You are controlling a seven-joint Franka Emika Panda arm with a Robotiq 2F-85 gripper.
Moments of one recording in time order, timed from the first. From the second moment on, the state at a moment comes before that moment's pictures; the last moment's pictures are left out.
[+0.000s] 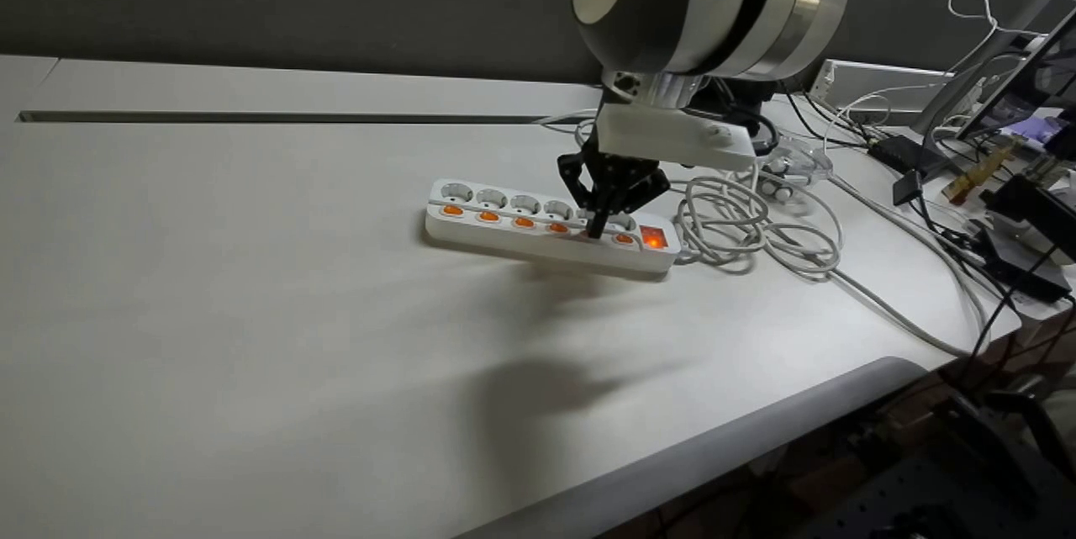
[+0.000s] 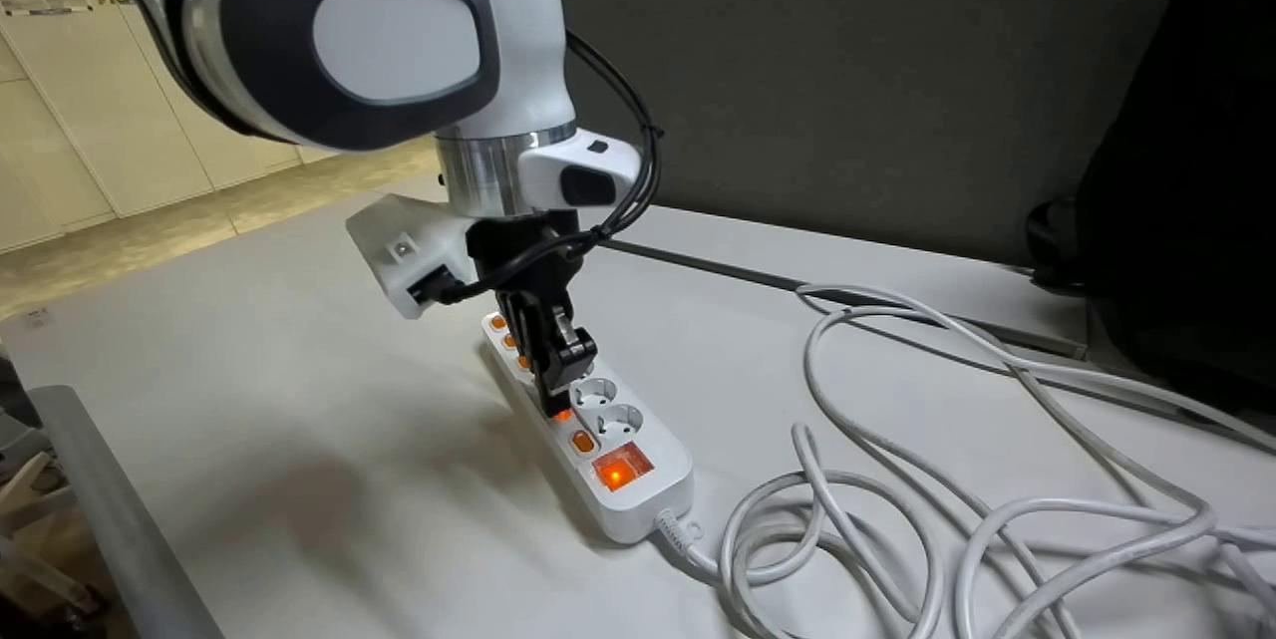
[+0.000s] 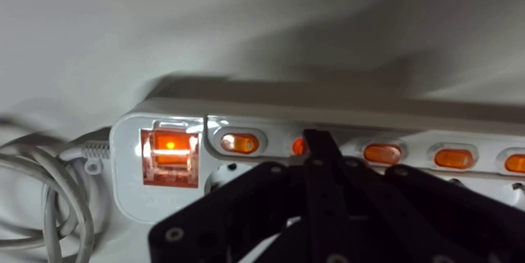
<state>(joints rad) 0.04 0.42 -0.07 -2.35 0.10 2.74 0.22</state>
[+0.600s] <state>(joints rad) -0.06 0.42 0.00 -2.34 0.27 2.73 0.16</state>
